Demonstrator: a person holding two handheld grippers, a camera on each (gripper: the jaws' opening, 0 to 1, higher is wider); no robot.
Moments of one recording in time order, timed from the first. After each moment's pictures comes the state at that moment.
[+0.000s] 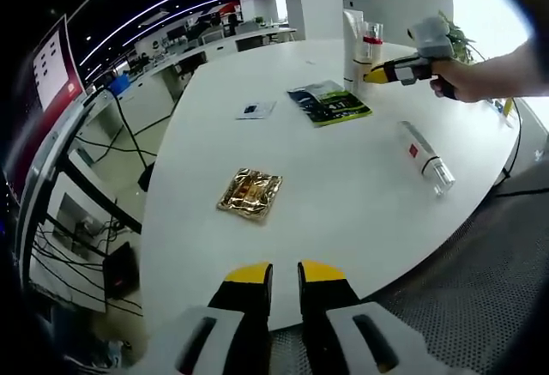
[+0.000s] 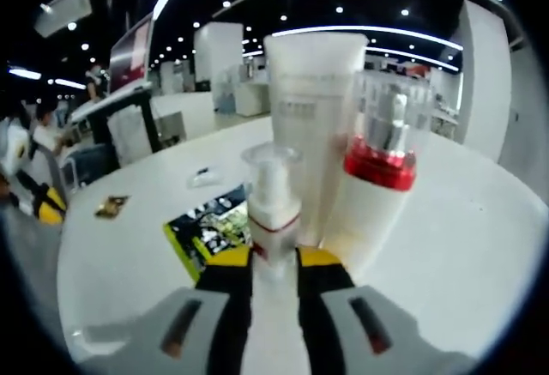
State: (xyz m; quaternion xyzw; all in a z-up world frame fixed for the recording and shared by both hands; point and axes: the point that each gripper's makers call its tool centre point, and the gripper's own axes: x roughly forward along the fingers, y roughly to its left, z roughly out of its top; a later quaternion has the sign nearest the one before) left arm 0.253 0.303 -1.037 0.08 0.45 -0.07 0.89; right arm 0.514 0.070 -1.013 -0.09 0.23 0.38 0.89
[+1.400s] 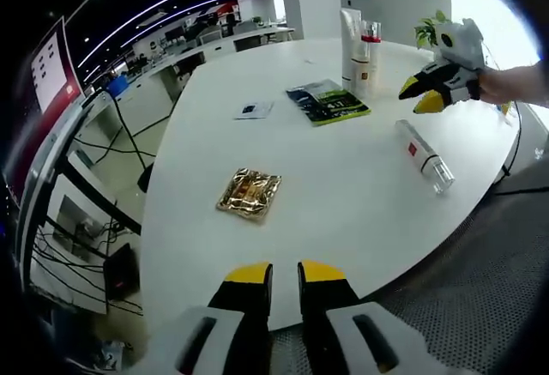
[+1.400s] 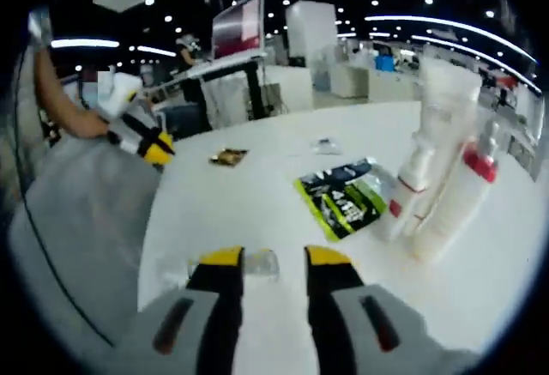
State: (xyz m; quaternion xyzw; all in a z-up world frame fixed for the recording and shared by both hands) left arm 0.253 0.303 -1.037 0.09 0.45 -0.08 0.89; right arm 0.373 0.090 -1.009 -0.20 0.25 0.64 0.70
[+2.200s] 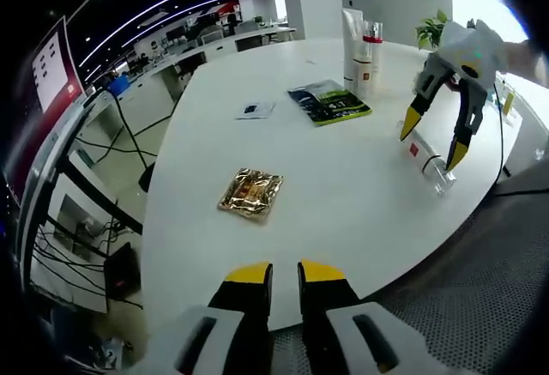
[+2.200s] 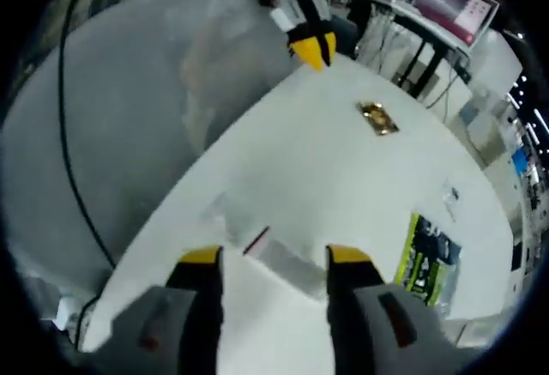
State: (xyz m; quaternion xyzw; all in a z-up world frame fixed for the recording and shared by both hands) left arm 0.253 0.304 -1.037 0.08 0.45 -0.07 0.89; right arm 0.312 0.098 -1.059 -0.47 0.20 0.74 0.43
